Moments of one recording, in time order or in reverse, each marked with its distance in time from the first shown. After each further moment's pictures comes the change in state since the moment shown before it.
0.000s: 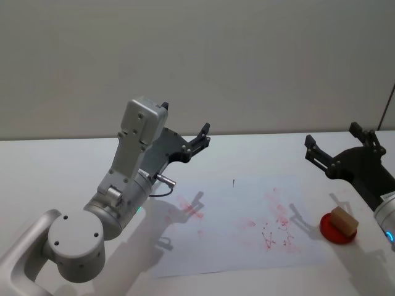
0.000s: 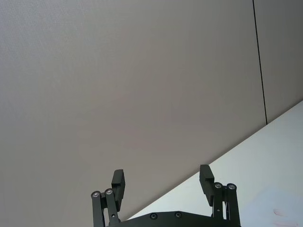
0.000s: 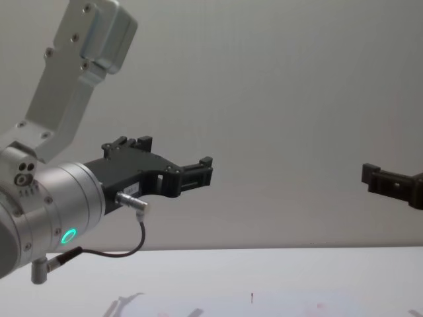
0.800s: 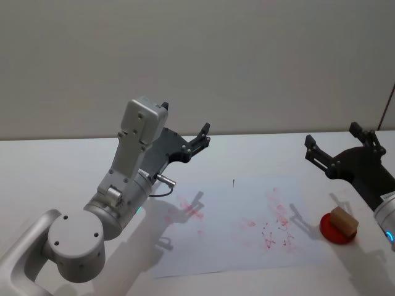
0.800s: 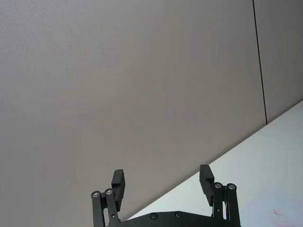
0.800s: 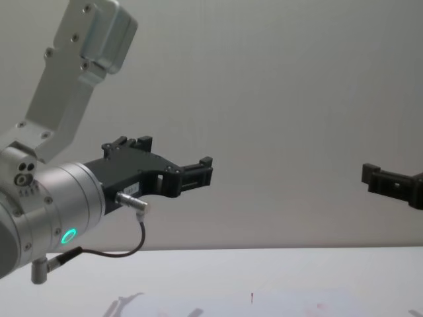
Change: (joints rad) left arm 0.000 0.000 0.000 0.000 0.000 0.000 0.000; right arm 0.000 0.000 0.000 0.000 0.000 0.000 0.000
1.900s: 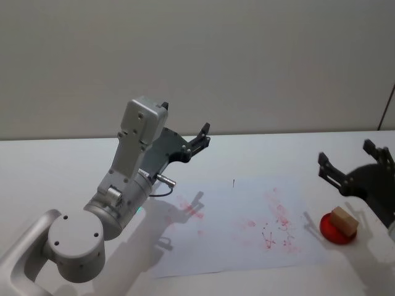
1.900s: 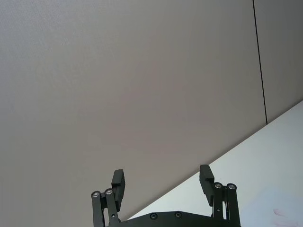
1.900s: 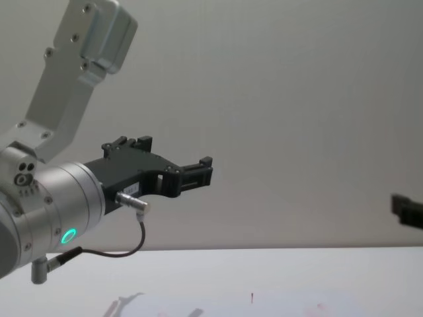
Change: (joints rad) left arm 0.000 0.000 0.000 0.000 0.000 0.000 0.000; right arm -0.074 0.050 0.018 -0.050 -0.001 0.040 -0.042
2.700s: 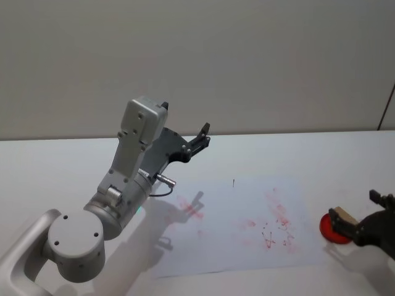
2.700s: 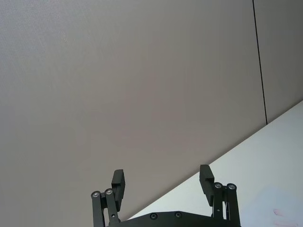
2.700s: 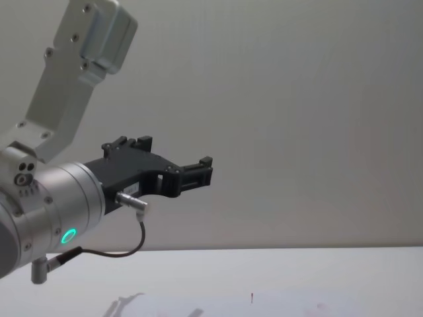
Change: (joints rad) left arm 0.000 0.000 0.000 0.000 0.000 0.000 0.000; right arm -0.090 0.107 0.031 -0.008 -0.024 0.162 0.087
